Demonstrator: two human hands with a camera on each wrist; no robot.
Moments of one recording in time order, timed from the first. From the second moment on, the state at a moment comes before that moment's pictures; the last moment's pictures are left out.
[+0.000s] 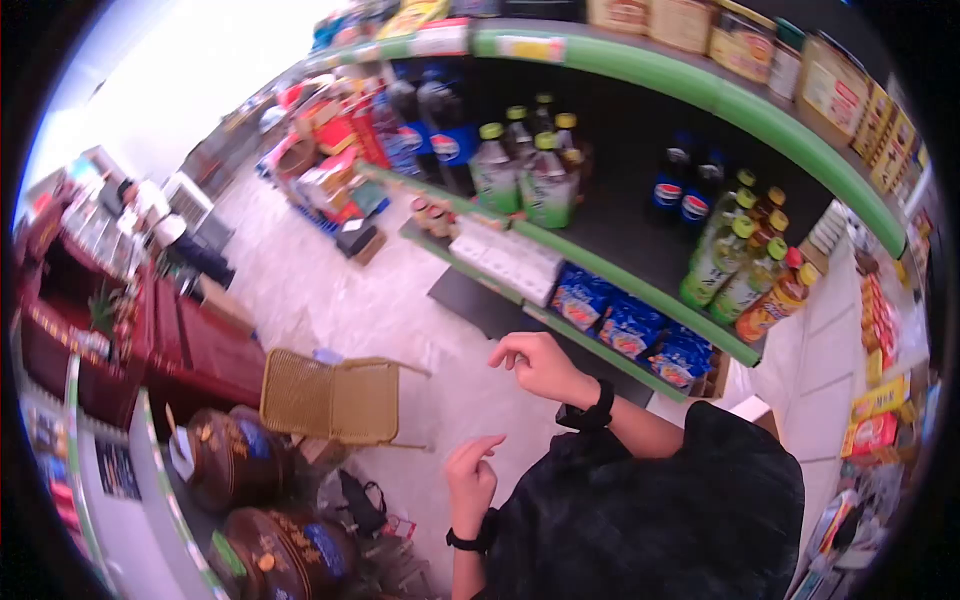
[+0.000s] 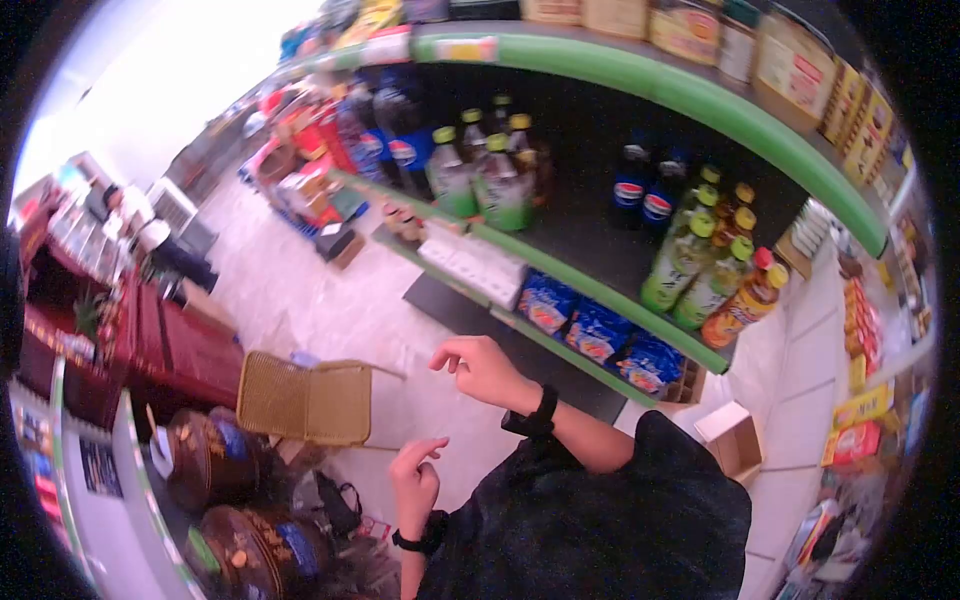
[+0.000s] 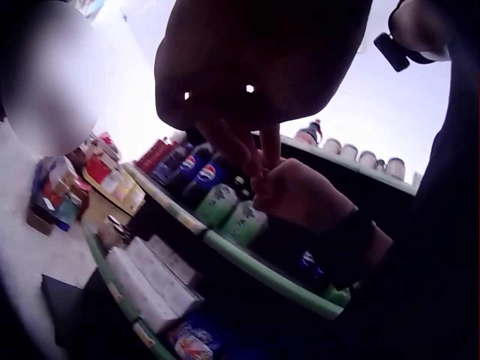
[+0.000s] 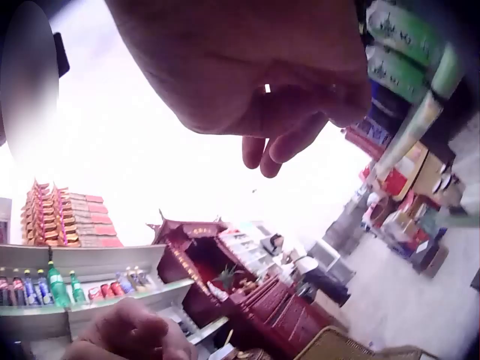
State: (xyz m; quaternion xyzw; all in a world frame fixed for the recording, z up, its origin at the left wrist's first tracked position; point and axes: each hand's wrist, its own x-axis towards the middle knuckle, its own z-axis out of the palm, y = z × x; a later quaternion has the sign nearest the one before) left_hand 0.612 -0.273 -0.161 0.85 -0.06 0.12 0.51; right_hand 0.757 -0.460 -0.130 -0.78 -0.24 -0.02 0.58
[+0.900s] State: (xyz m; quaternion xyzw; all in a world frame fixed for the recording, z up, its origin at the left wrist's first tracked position) left_hand 1.008 -0.608 -0.052 0.67 -0.47 -0.03 0.57; right_hand 0.862 -0.660 -0.134 -0.81 0.19 -0.33 0.44
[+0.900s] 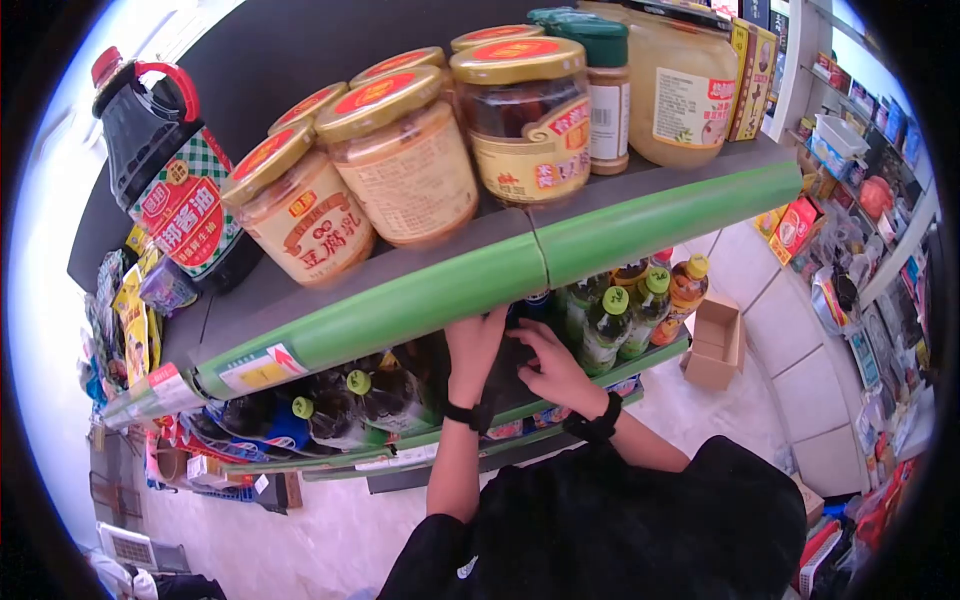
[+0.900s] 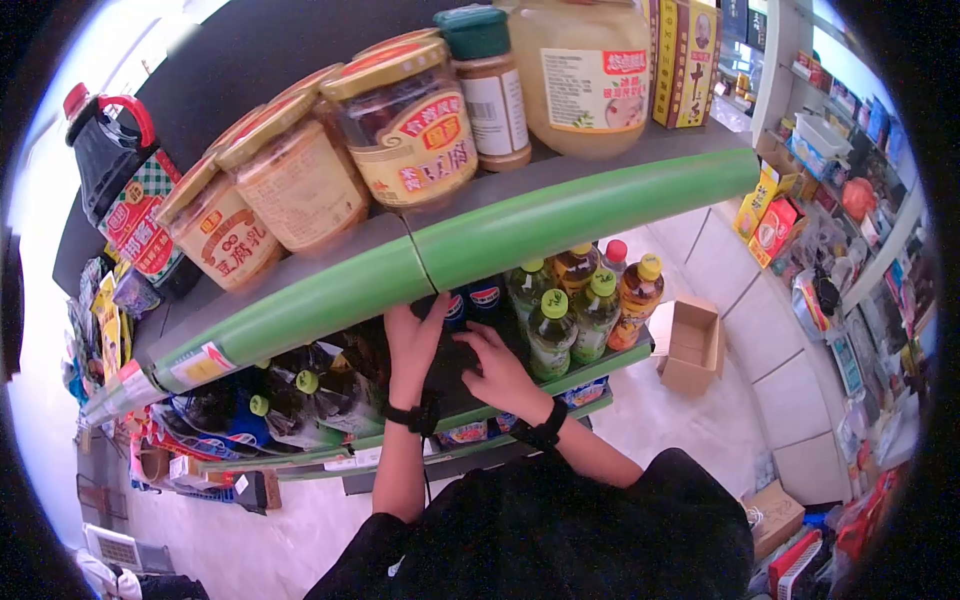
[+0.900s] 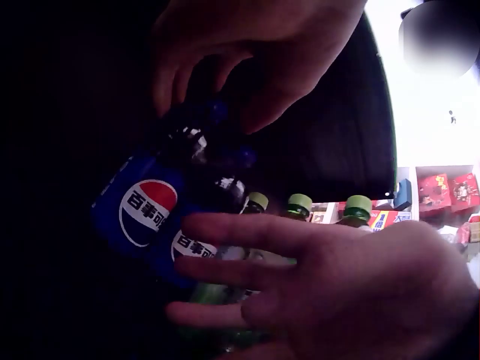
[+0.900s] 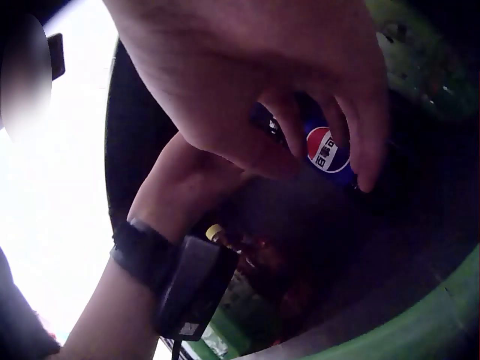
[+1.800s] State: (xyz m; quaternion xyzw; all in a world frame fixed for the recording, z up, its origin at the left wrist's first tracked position) left_hand 0.874 -0.469 -0.074 0.71 -0.28 0.10 0.64; right_hand 0.828 -0.617 -0.138 -0.84 -0.02 -0.35 0.42
